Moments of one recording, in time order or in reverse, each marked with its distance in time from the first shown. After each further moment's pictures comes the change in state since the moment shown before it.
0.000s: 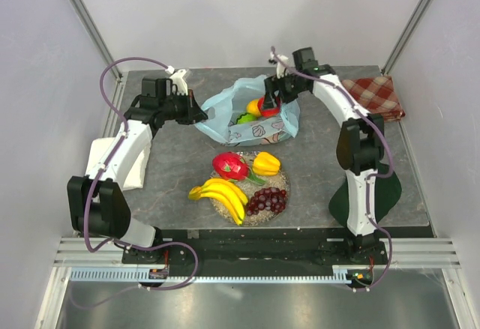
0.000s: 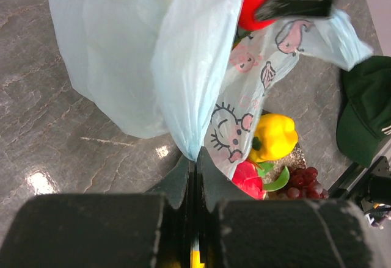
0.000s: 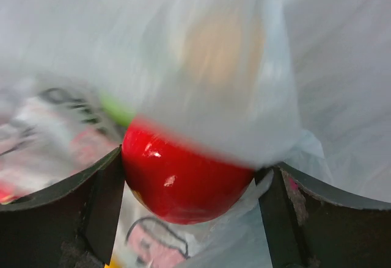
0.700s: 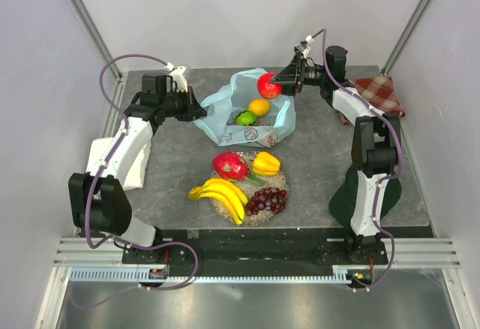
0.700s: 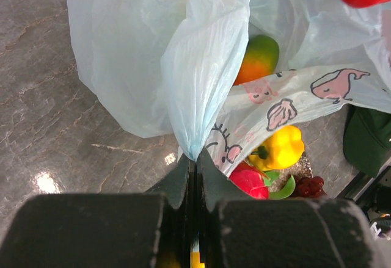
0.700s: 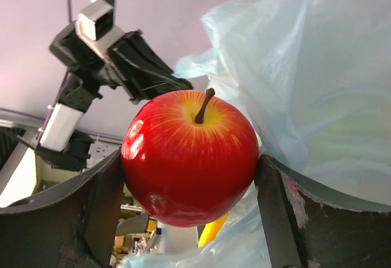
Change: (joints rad) left arm 0.002 0.026 0.035 0.004 -0.027 0.000; right arm -0.171 -0.136 -0.363 0.973 -0.743 1.123
